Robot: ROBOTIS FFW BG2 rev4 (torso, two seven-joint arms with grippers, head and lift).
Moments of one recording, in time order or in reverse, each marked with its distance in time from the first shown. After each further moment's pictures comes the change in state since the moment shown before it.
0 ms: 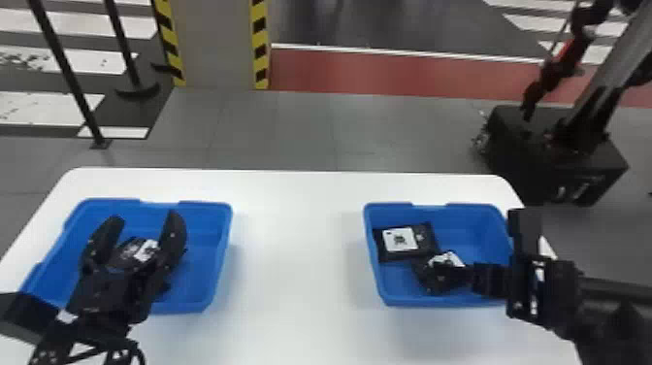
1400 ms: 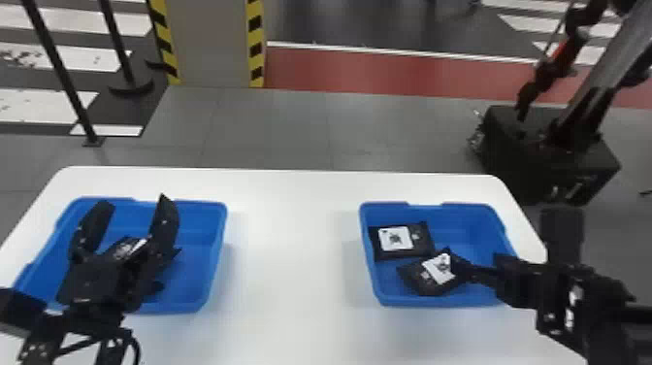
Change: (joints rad) left arm -0.025 0.000 -0.021 0.003 0.009 -0.052 0.000; right arm 0.245 0.003 -0.062 -0.436 0.029 -0.060 -0.031
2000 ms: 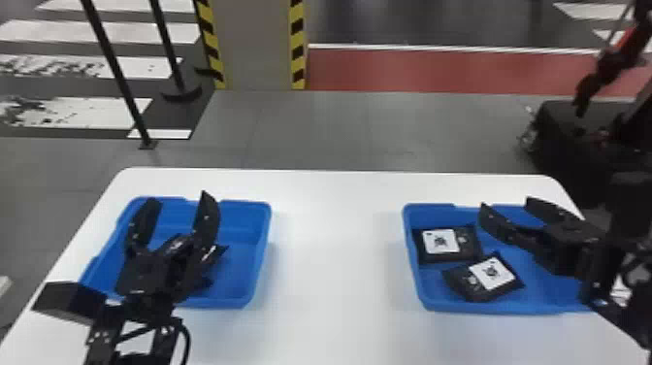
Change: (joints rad) left arm -0.025 0.000 0.001 0.053 0.031 -0.069 -0.001; right arm -0.001 -0.003 0.037 -0.033 -0.080 -0.288 0.044
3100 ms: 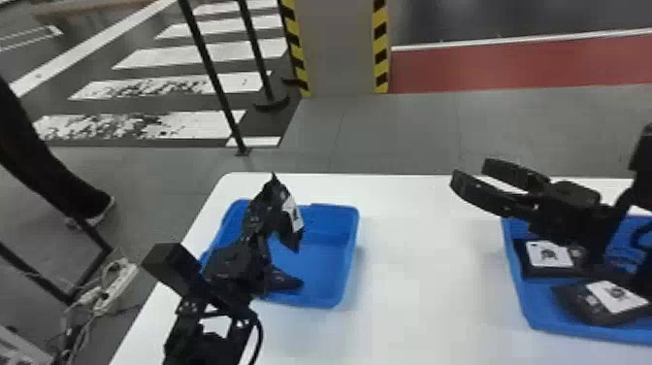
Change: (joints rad) left arm 0.094 0.000 0.091 -0.290 -0.085 0.384 0.069; right arm -0.224 -0.001 0.281 0.202 -0.308 -0.119 0.233
